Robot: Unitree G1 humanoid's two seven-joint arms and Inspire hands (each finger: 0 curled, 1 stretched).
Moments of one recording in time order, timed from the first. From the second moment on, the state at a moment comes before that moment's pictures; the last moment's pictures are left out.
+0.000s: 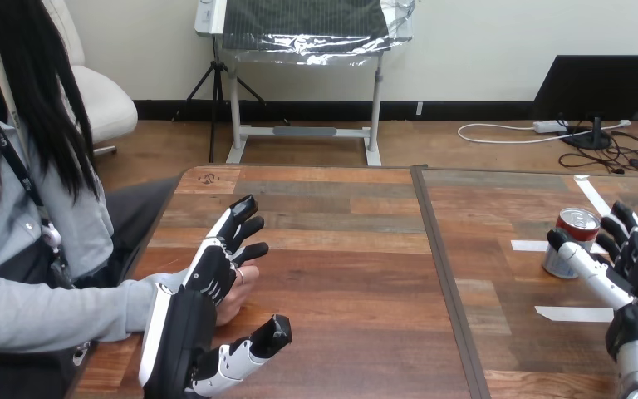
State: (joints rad) left arm 0.05 0.04 -0.02 0.72 0.04 -1.25 -0.08; right arm -0.40 -0.32 -0.37 1.23 0.14 -0.66 0.06
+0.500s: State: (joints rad) left arm 0.05 0.04 -0.02 0.72 0.04 -1.26 -0.08; right arm -0.40 -0.33 -0.36 1.24 0.12 -0.63 0.06
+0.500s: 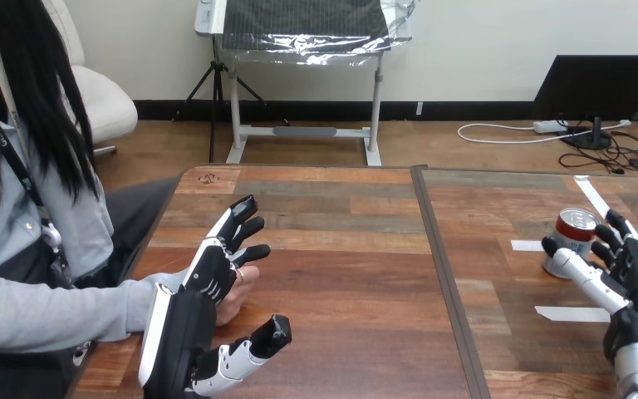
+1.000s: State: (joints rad) left arm 0.05 0.04 -0.02 0.72 0.00 -1.26 -0.11; right arm -0.41 -0.35 -0.35 1.26 0.10 -0.59 0.05
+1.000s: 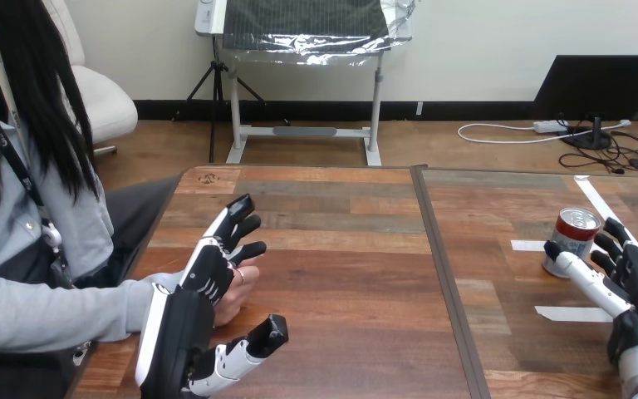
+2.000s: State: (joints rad) left arm 0.05 0.05 -0.02 0.72 -0.01 -1.26 -0.13; right arm -0.42 -0.36 -0.34 1.27 0.08 -0.57 0.04
